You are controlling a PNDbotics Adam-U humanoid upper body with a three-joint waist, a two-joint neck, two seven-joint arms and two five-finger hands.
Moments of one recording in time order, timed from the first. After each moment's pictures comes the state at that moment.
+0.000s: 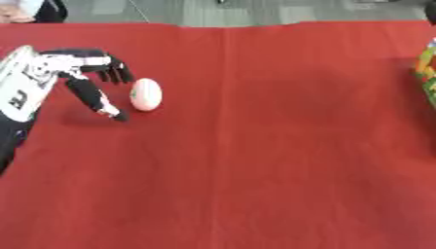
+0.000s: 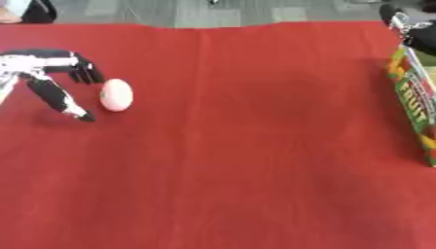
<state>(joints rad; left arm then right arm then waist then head) -0.97 0.58 -0.24 -1.06 -0.60 -0.07 -0.72 -0.61 -0.61 -0.03 -1.71 -0.09 0.33 -0.26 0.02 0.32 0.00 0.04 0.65</state>
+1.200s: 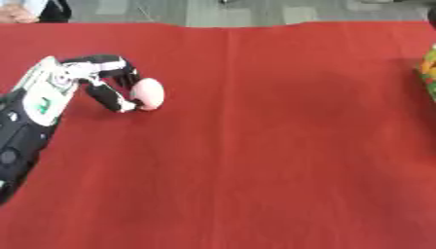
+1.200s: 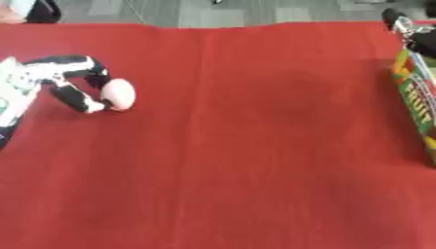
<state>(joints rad) -0.98 0.53 -0.22 -1.01 -0.58 -0.07 -0.61 -0.61 -0.60 -0.02 -1.70 -0.09 0.33 -0.25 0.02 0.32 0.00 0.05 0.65</state>
